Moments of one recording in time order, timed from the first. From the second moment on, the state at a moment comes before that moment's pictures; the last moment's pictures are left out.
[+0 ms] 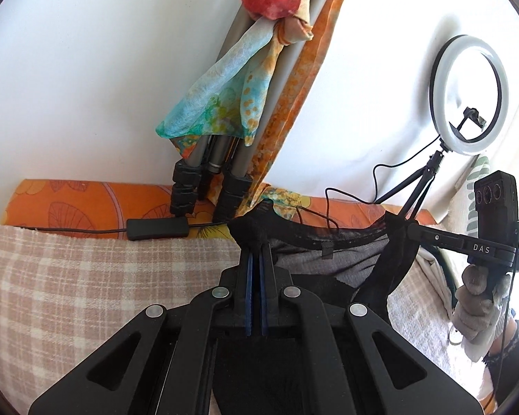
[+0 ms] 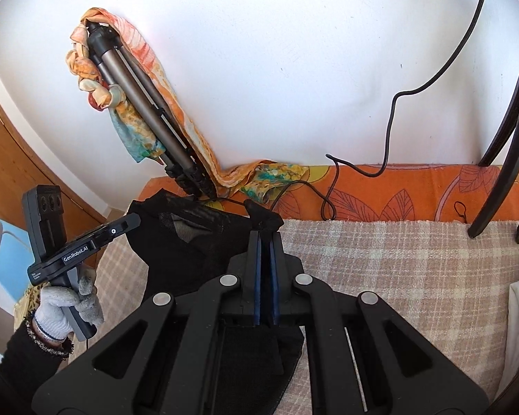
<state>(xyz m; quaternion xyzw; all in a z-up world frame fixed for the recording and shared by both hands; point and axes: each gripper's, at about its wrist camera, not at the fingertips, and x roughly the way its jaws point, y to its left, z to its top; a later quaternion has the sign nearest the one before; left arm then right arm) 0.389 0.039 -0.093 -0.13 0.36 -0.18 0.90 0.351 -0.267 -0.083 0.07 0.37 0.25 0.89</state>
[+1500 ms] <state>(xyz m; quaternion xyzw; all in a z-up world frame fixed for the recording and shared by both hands) 0.093 0.064 -0.128 -0.18 0.44 -0.20 0.86 0.049 -0.310 -0.159 0.05 0.42 0.23 0.88</state>
